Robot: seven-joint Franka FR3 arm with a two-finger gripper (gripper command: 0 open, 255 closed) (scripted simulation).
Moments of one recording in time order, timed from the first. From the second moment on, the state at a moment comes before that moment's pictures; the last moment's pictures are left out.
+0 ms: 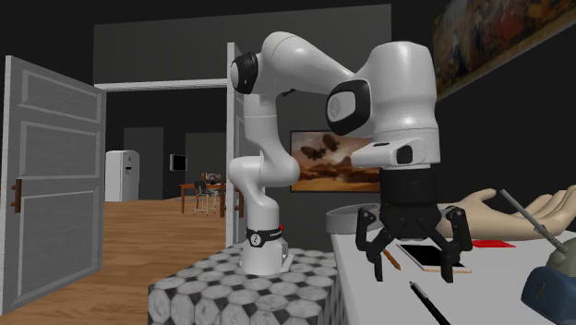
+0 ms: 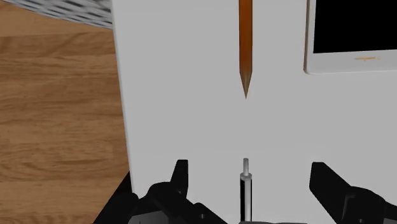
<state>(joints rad) 0.23 0.29 0.60 -2.01 -0.13 2.25 0.70</state>
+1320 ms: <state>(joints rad) 0.22 0.25 0.61 -1.99 -0.11 2.19 0.69</state>
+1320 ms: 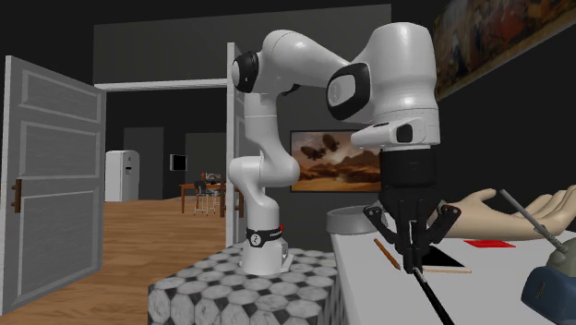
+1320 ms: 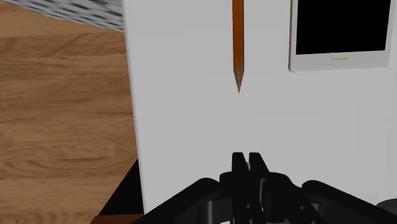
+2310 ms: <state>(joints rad) 0.20 0.15 0.63 -1.88 -0.04 2.01 0.65</state>
